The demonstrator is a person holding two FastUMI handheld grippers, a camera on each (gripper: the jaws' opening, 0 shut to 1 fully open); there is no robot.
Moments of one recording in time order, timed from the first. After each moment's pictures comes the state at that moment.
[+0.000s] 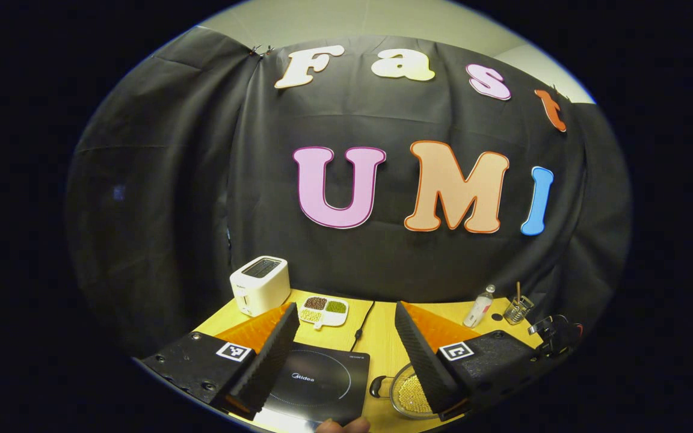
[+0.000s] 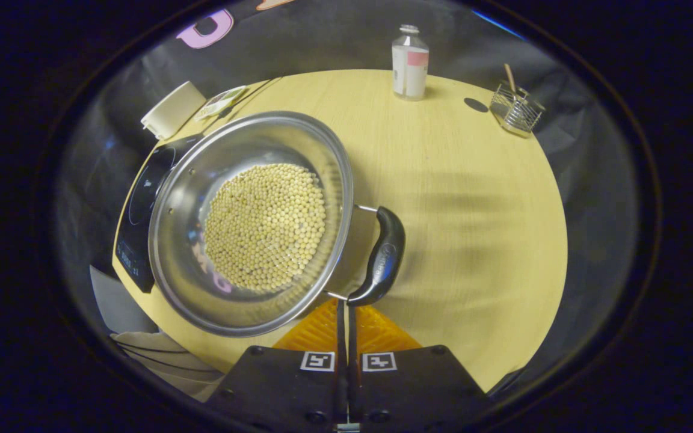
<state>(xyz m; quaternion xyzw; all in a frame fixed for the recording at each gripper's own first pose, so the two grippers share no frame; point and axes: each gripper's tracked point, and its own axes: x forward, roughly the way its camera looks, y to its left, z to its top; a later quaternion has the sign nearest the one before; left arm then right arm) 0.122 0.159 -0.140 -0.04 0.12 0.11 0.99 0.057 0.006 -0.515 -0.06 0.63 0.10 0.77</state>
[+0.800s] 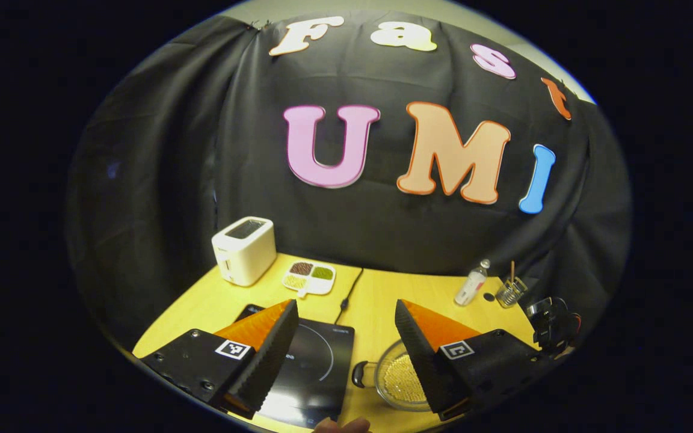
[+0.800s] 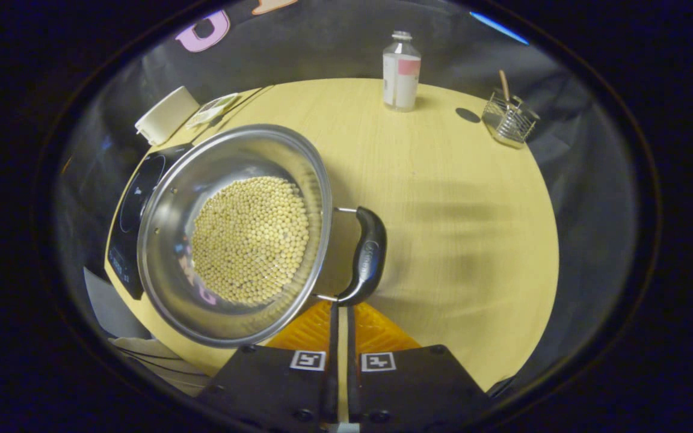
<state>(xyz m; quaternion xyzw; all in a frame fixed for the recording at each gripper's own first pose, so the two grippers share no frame) 0.126 0.121 -0.223 -0.08 0.24 0.07 0.96 0.075 -0.008 -0.509 -0.08 0.61 0.08 0.79</state>
